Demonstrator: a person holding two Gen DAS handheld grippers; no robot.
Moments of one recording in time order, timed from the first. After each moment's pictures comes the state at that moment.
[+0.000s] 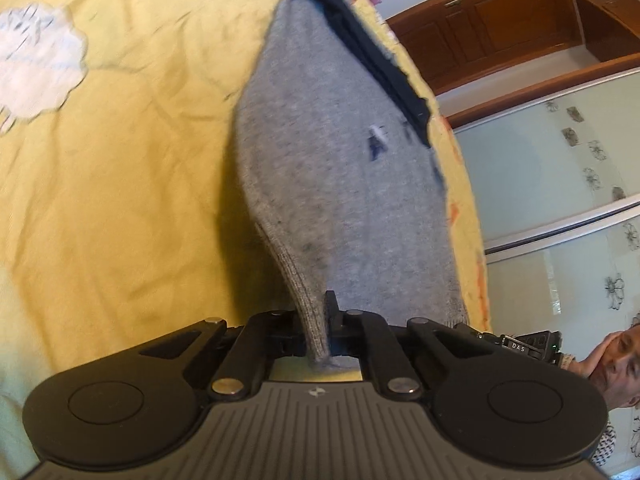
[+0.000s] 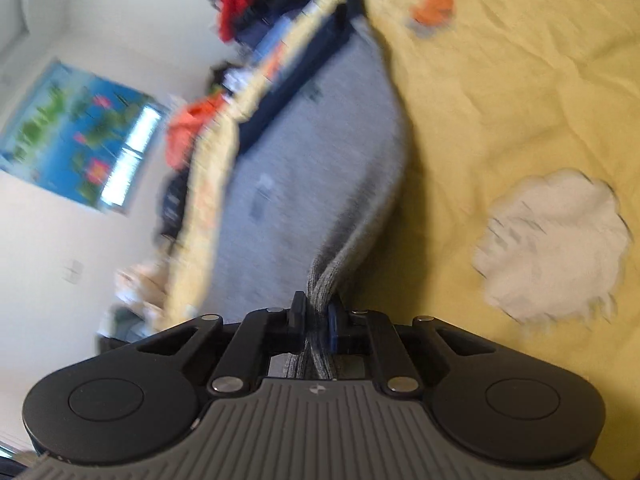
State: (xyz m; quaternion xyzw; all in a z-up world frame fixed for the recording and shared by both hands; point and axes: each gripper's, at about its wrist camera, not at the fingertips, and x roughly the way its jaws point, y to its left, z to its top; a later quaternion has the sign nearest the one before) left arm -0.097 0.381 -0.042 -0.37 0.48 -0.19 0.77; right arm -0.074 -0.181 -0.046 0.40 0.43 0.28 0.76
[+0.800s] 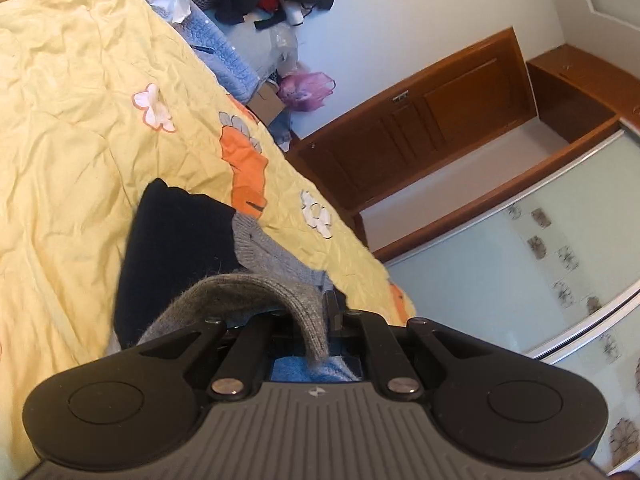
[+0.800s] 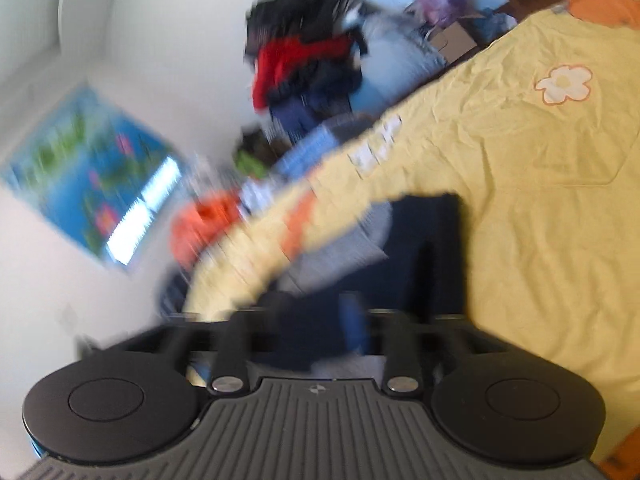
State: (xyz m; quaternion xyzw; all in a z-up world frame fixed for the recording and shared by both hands) left arm 0.231 0.383 0.040 -0.39 0.34 -0.21 0.83; right arm 0.261 -0.154 -0.009 0.34 0.36 0.29 0.82
